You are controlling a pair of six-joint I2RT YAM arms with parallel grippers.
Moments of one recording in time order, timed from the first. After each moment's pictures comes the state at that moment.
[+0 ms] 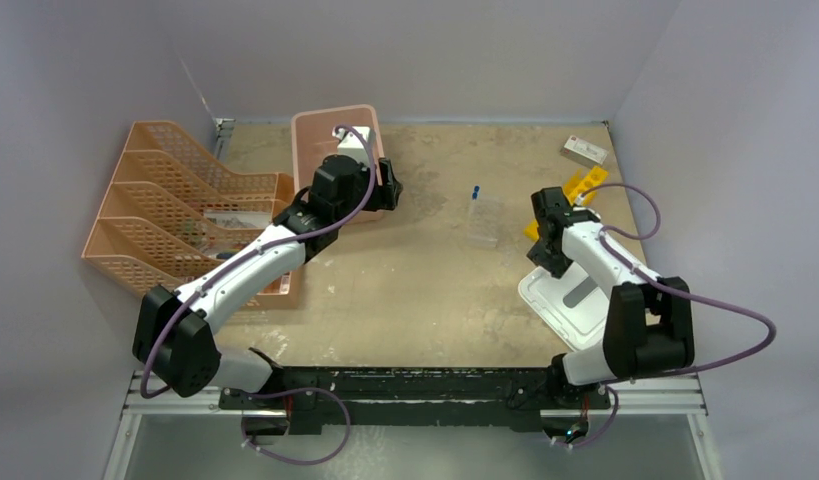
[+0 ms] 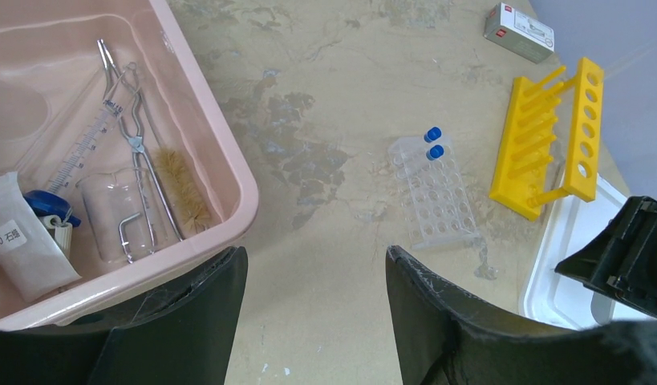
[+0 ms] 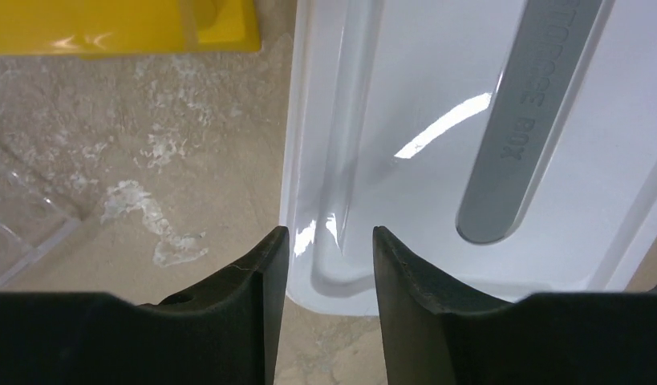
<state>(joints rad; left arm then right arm) -0.60 1.38 1.10 -0.07 -0.13 -0.39 0.15 1.42 0.93 -0.81 0.42 0.86</state>
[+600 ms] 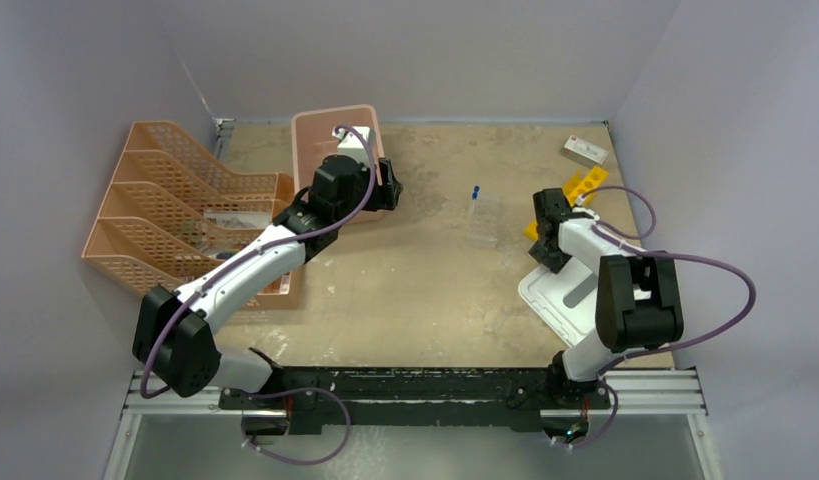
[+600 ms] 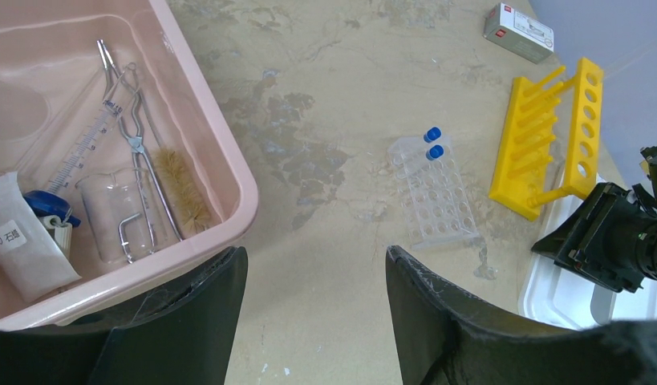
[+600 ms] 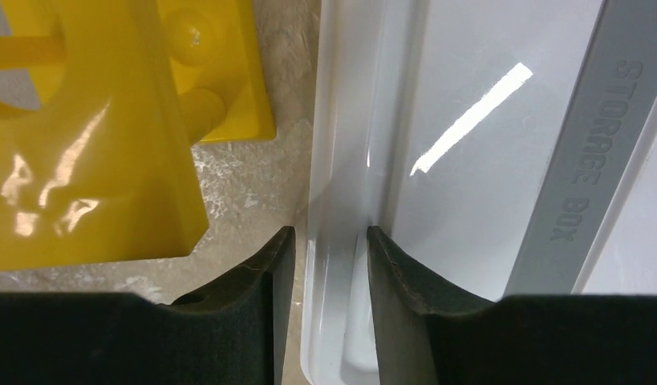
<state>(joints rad) -0.60 1.38 1.10 -0.07 -0.13 -0.39 0.08 1.57 0.88 -0.58 0.43 0.84</state>
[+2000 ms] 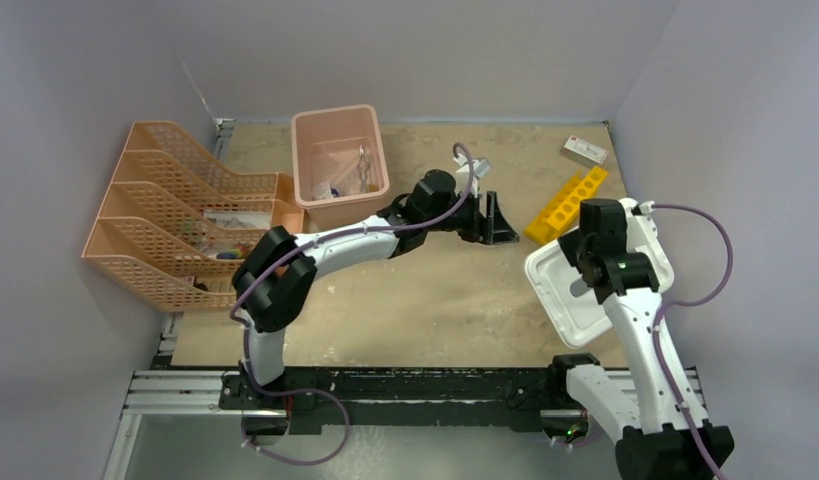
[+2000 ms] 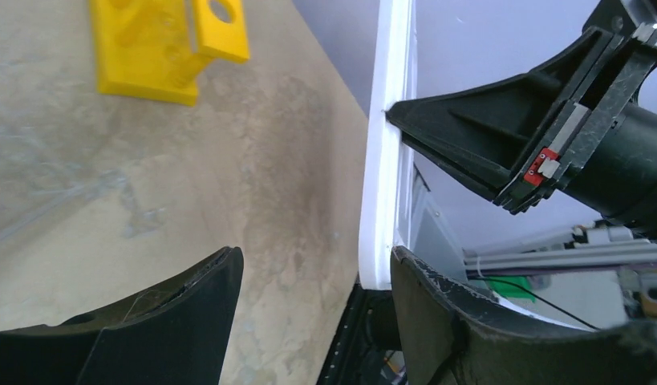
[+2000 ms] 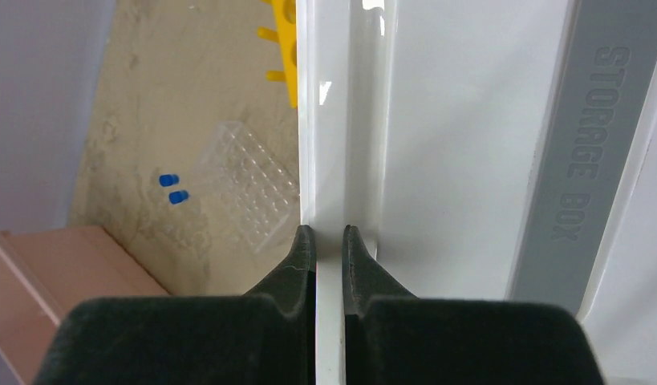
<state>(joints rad) -0.86 1.89 1.37 0.23 0.43 -0.75 0.08 0.90 0.91 -0.82 0.40 1.10</state>
